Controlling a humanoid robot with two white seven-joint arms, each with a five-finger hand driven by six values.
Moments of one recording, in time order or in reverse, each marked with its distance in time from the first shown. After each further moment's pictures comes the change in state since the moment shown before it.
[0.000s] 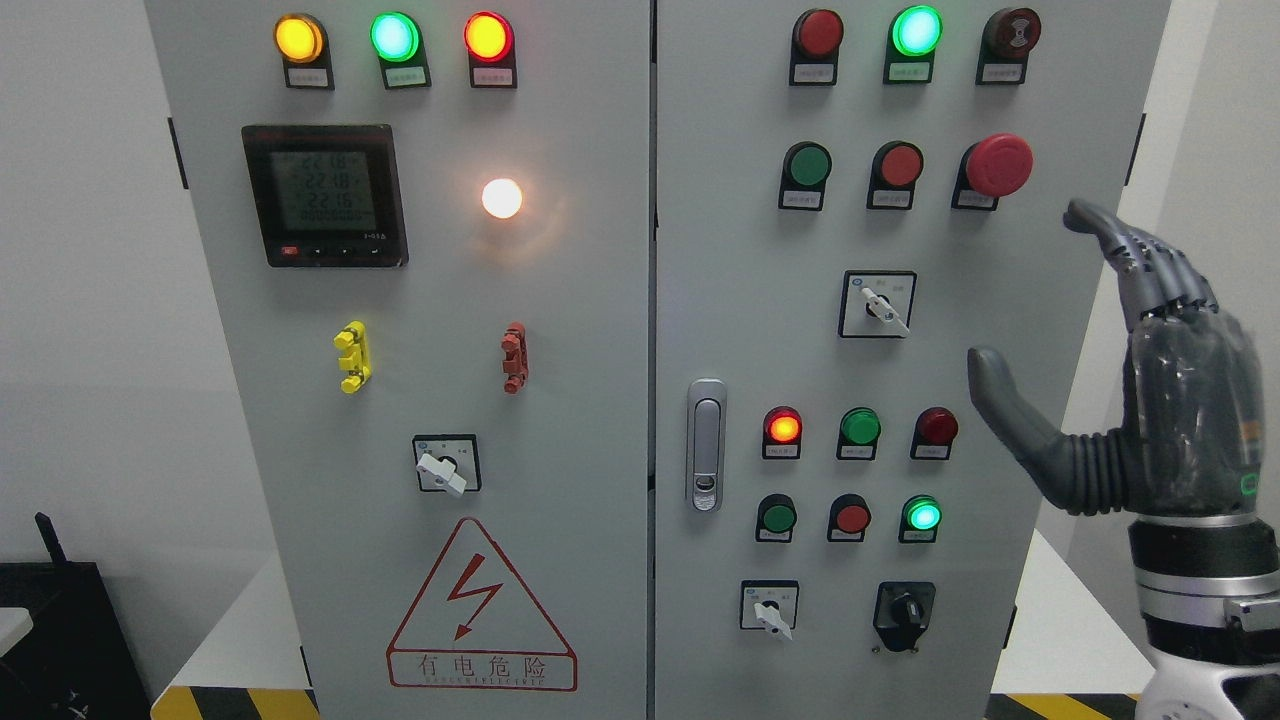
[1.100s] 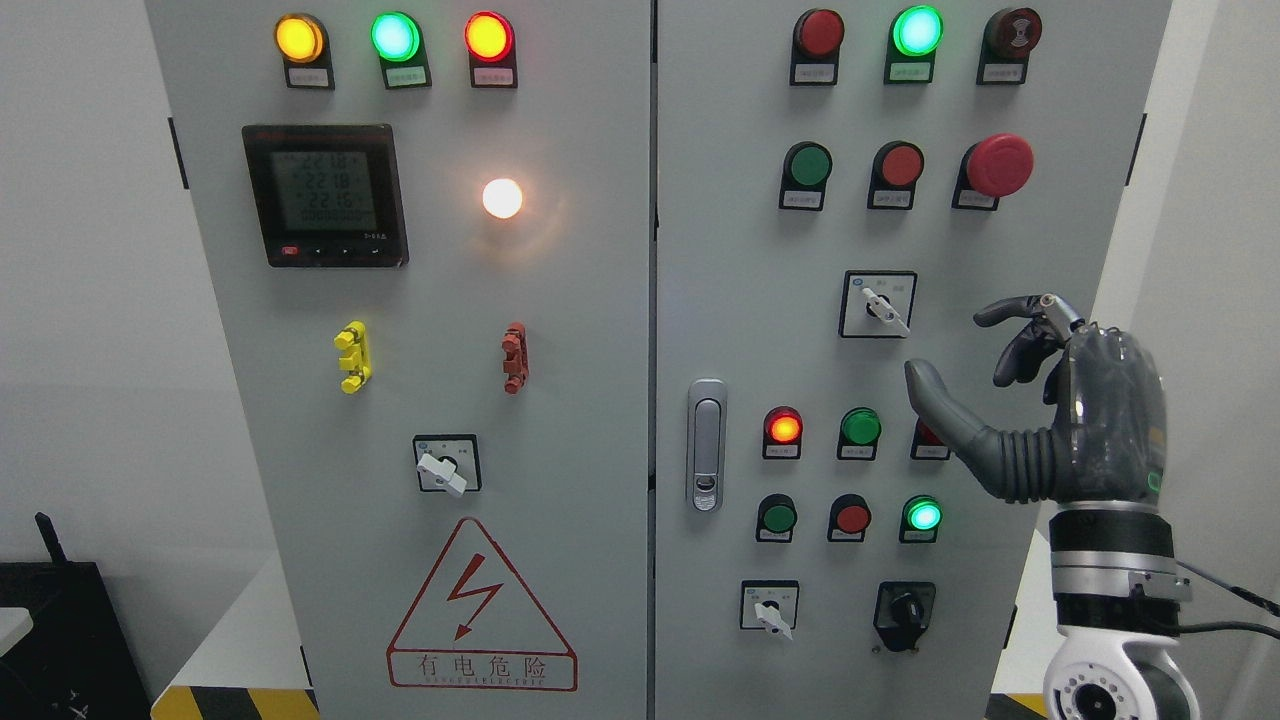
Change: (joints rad) left arm 0.000 0.000 0.000 0.000 0.000 0.000 0.000; right arm -0.040 0.116 0.052 0.058 -0.034 0.256 0.020
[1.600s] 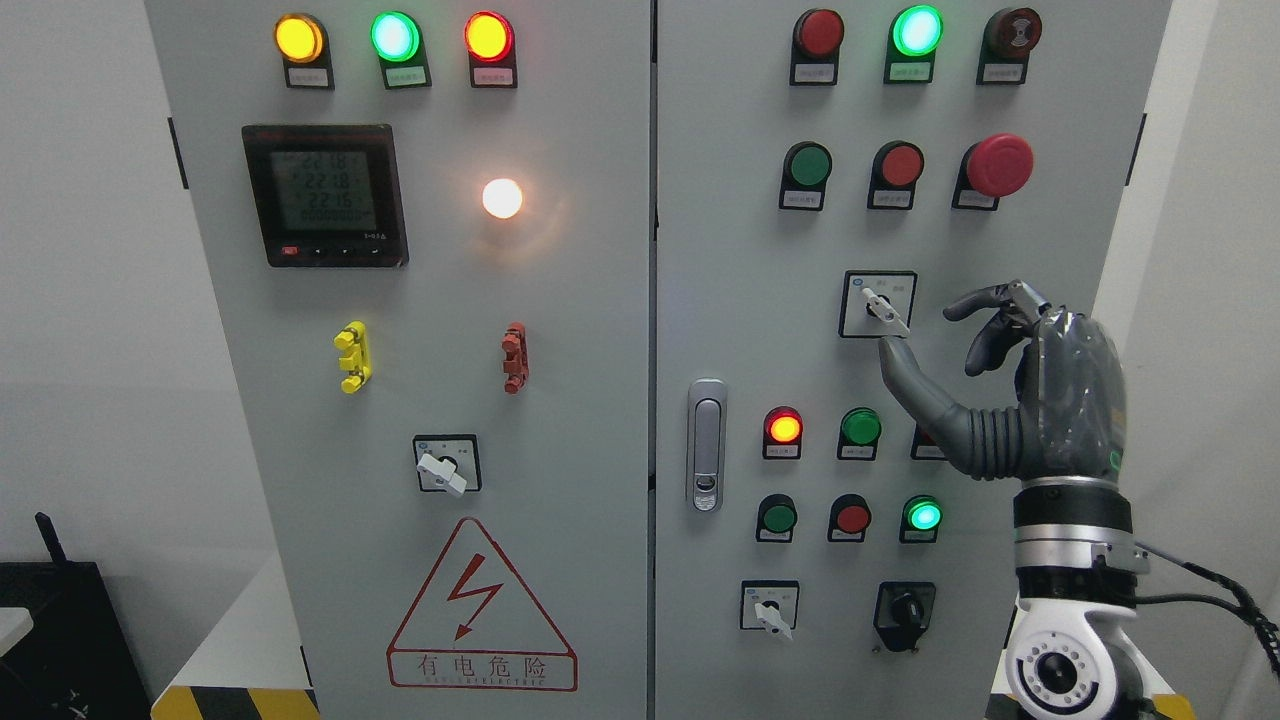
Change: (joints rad) left arm 0.000 0.000 0.000 0.000 0.000 0.000 0.000; right arm -0.046 0.044 0.024 0.030 -0.012 0.073 0.000
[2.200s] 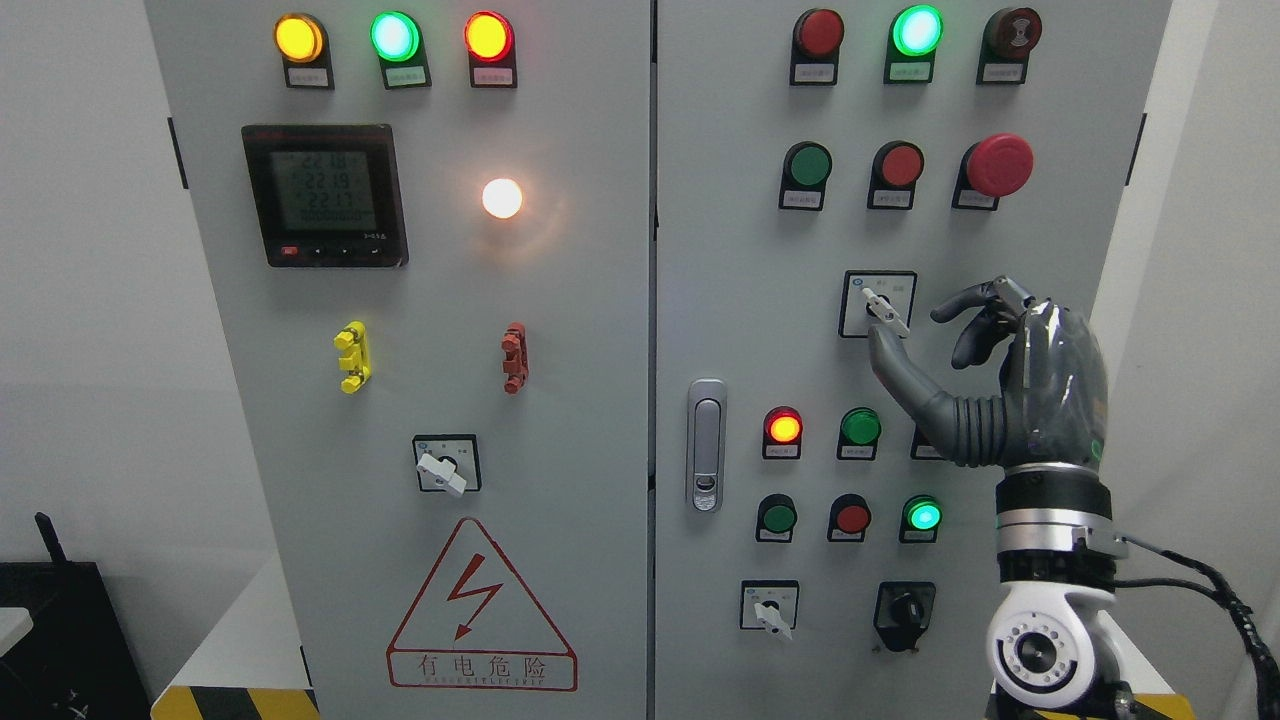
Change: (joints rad) left arm 0.000 0.000 0.000 0.000 0.000 0.000 0.000; right arm -0.019 0.021 0.010 0.017 -0.001 0.024 0.000
